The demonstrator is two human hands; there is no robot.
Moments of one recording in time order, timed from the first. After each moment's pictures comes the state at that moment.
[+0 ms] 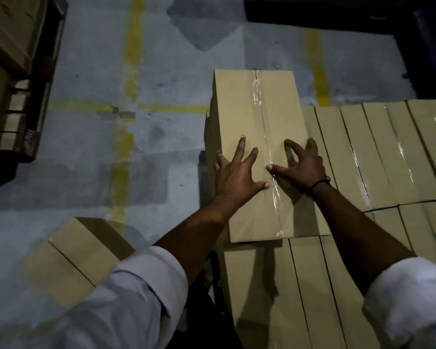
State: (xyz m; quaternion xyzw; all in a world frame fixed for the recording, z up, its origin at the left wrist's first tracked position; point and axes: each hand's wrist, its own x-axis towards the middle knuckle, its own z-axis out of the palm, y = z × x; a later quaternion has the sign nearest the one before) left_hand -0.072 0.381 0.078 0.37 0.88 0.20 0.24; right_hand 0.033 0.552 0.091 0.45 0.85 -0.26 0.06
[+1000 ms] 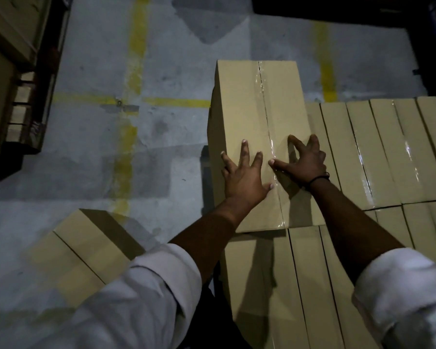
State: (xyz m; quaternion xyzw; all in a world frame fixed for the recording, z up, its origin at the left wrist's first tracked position) left_hand -0.044 0.388 0.077 0.35 0.88 0.17 0.28; right_hand 0.035 0.557 0.079 0.47 0.84 -0.25 0.09
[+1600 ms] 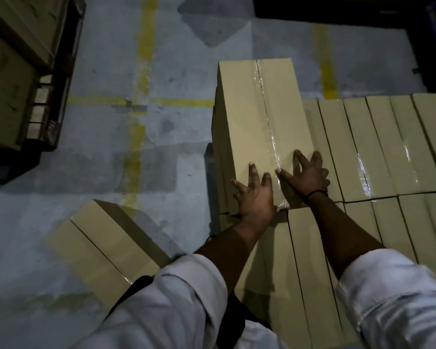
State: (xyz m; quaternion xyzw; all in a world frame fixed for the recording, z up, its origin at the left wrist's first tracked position) left_hand 0.037 0.356 0.107 0.32 0.86 0.12 0.37; right_hand 0.097 0.514 0.089 0.50 0.83 -0.23 0.10
